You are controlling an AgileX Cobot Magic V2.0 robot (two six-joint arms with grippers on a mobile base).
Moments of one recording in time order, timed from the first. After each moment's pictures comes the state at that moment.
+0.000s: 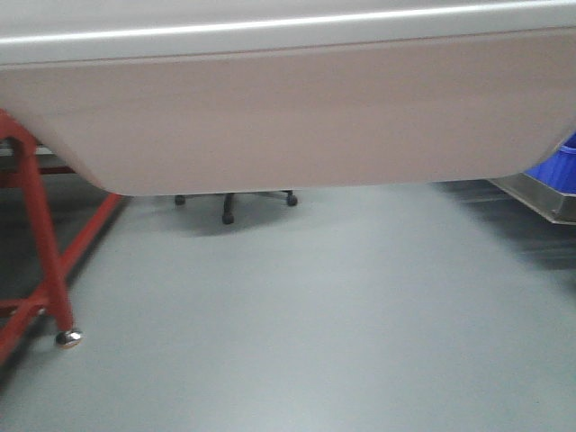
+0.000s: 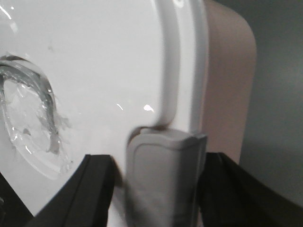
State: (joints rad) left arm 0.05 1.02 -0.90 -1.19 1.16 0.72; right arm -0.14 0.92 -1.04 0.90 1.20 -0.48
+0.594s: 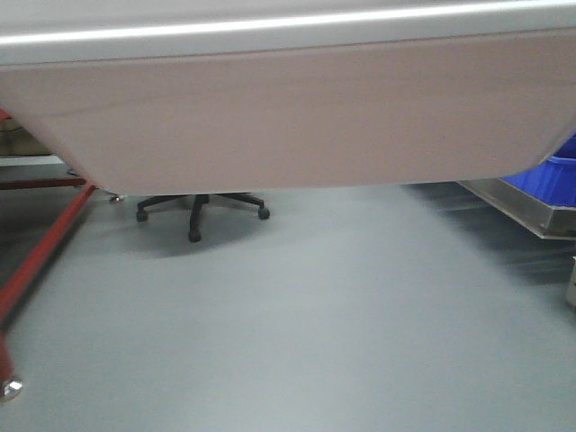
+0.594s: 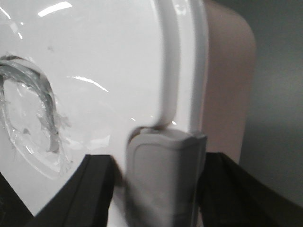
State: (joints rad) left arm 0.05 1.02 -0.90 -1.19 1.16 0.72; right arm -0.14 0.92 -1.04 0.90 1.20 -0.48
